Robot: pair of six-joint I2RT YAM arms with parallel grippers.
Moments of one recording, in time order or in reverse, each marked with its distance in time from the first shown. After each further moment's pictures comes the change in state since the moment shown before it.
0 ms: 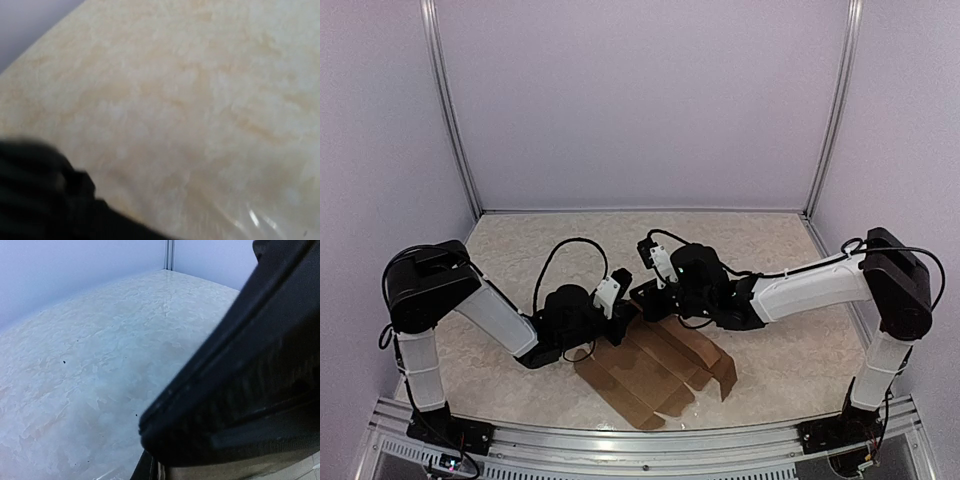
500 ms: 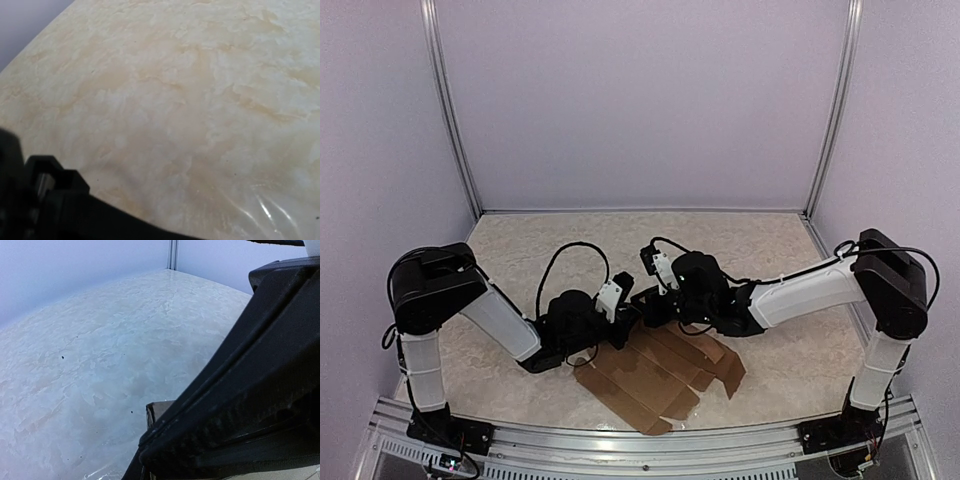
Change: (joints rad) left arm -0.028 0.028 -0.001 0.032 -0.045 -0.025; right arm 0.000 0.028 -0.050 0.063 -0.019 0.057
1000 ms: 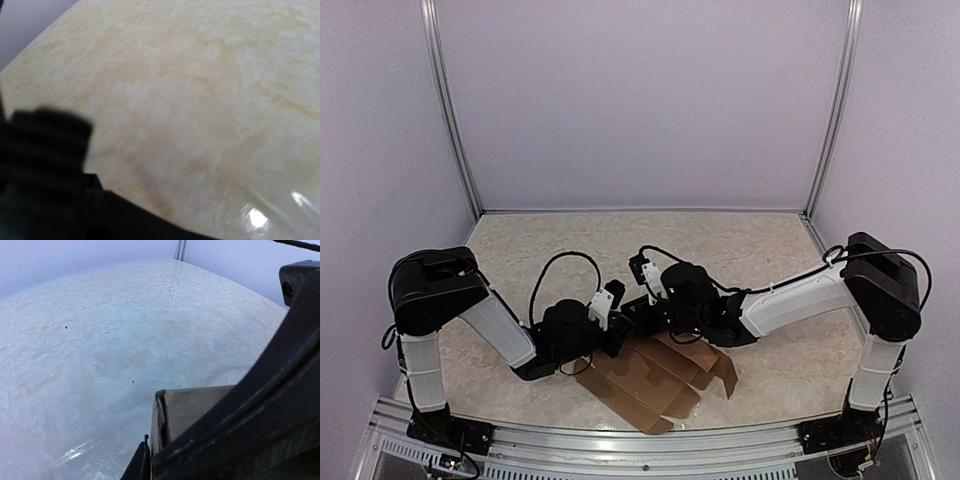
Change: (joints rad) left arm -0.014 0.000 -0.069 0.027 -0.036 -0.093; right arm 0.061 0.043 0.011 0.040 0.033 -0.003
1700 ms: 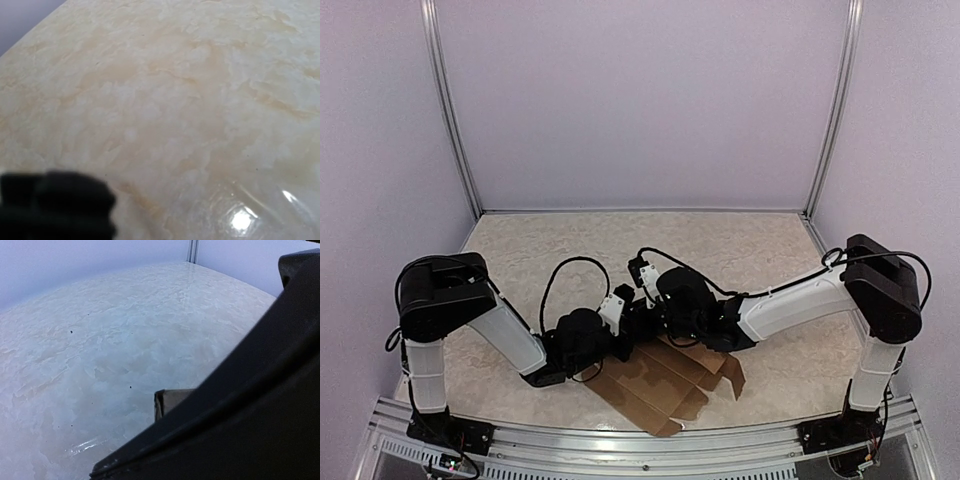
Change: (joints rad) left arm -0.085 0.035 0.049 -0.016 -0.166 -0.008; right arm 0.038 0.003 0.002 -0.010 0.093 -0.005
